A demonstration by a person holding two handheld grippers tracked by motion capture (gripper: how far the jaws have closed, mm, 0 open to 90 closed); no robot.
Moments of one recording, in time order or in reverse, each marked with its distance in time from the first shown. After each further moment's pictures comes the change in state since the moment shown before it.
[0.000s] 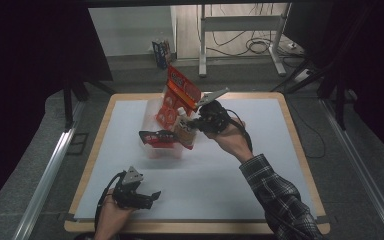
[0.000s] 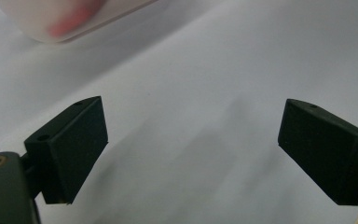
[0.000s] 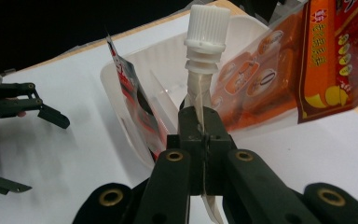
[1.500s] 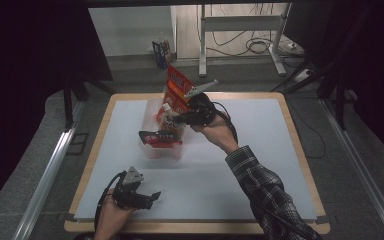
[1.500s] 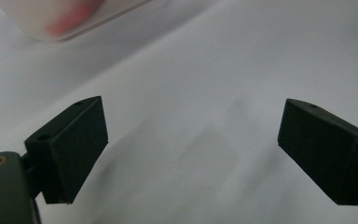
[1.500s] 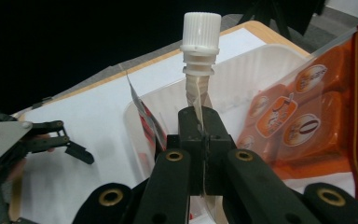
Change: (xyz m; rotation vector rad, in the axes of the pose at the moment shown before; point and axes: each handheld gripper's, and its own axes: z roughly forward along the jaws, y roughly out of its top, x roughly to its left) left arm 0.000 0.000 0.001 0.007 0.002 0.004; right arm -0.006 0.024 0.030 -0.059 0.138 0.041
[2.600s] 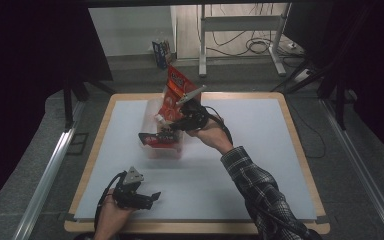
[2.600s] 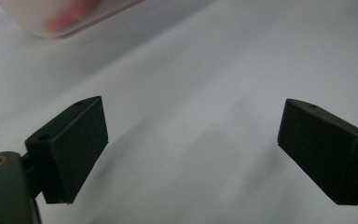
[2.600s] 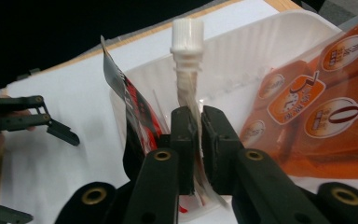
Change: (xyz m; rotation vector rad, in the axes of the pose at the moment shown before) left arm 0.000 0.000 0.001 0.009 0.001 0.004; right arm -0.005 -0.009 0.033 0.109 0.009 -0.036
